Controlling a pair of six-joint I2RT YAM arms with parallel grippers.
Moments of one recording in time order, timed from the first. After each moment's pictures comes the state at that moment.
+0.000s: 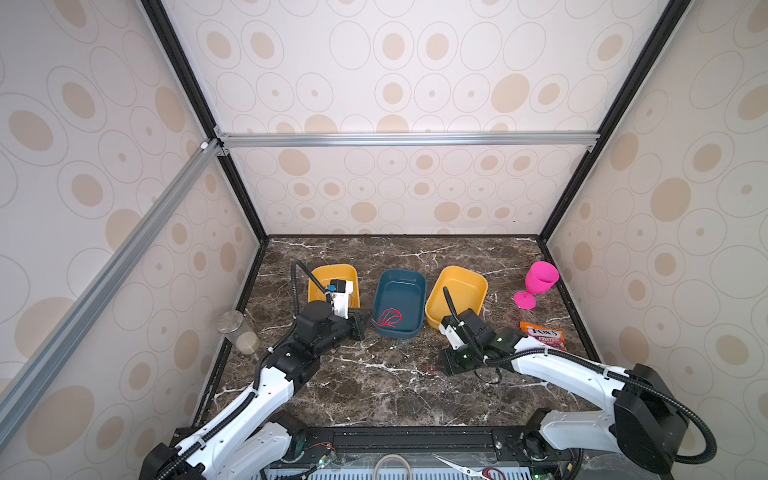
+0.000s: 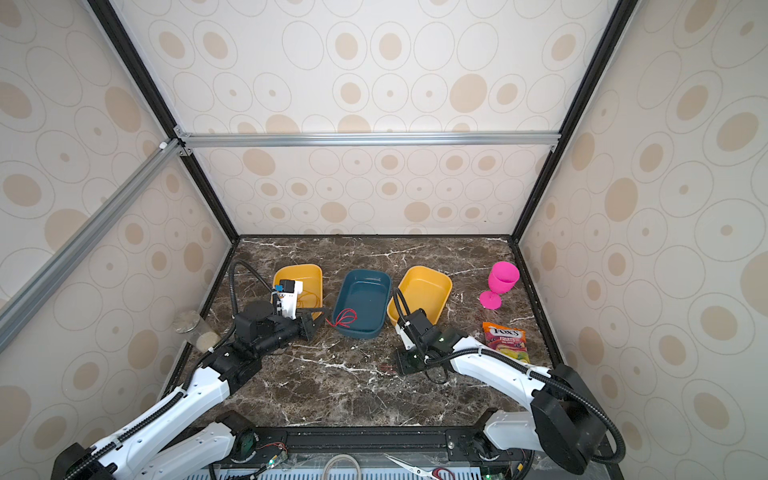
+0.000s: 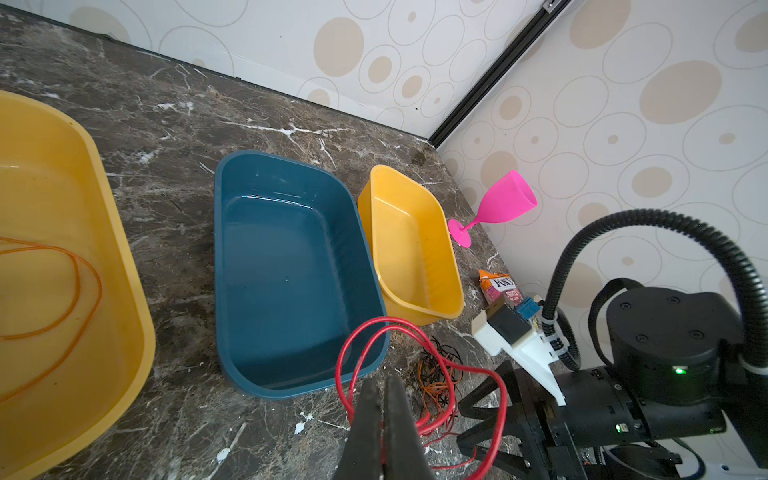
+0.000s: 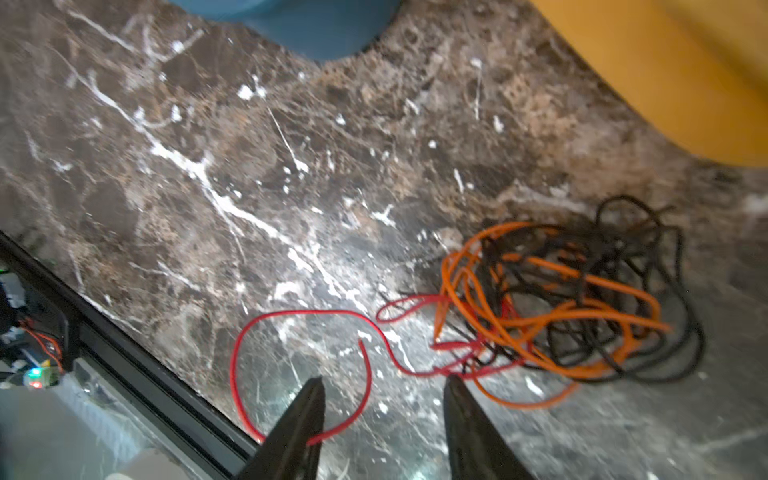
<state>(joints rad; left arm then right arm) -0.49 0.91 0.56 0.01 0.27 -0.56 0.73 1.27 0.74 -0.62 -0.18 0.45</state>
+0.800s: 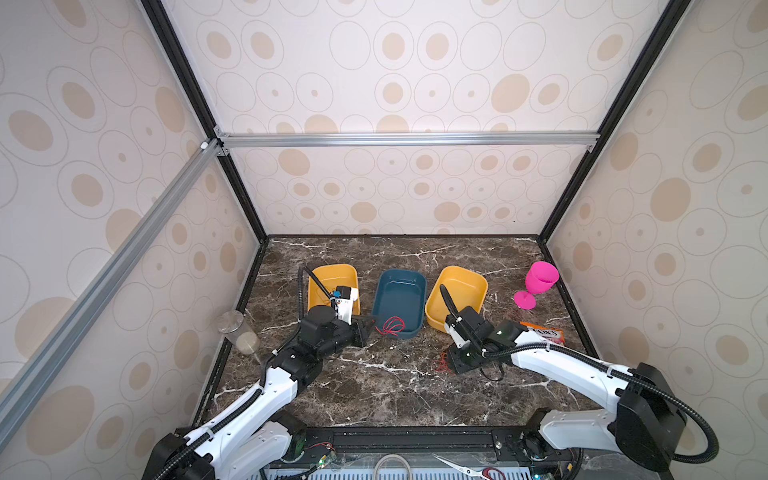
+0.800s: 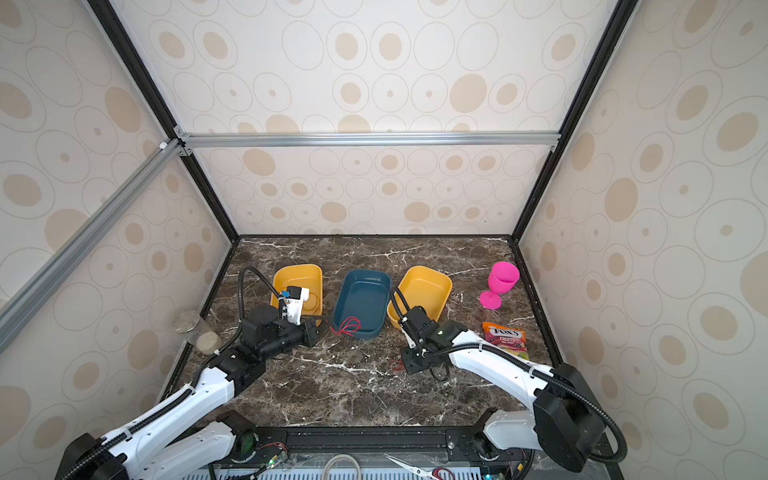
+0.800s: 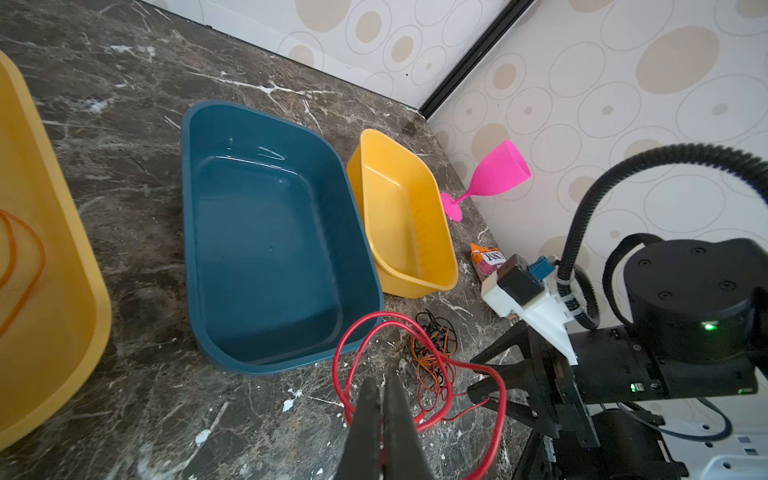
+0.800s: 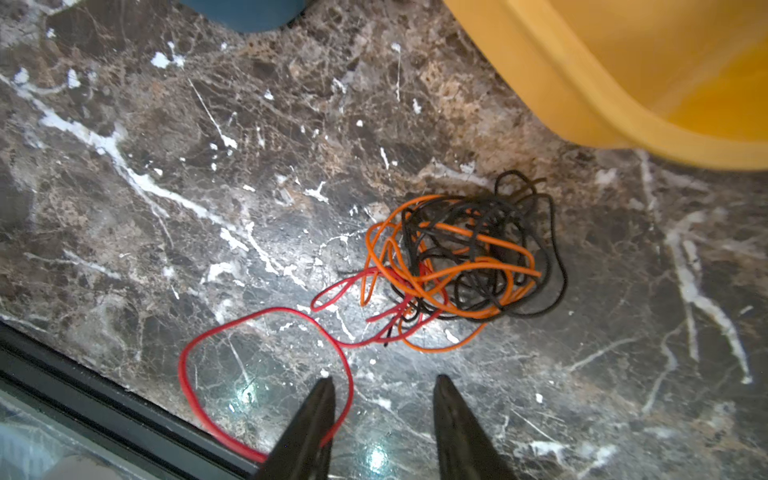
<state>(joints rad) -0.51 0.95 0.50 0.09 0.35 -0.58 0.73 1.28 0.81 -0.75 -0.08 0.40</state>
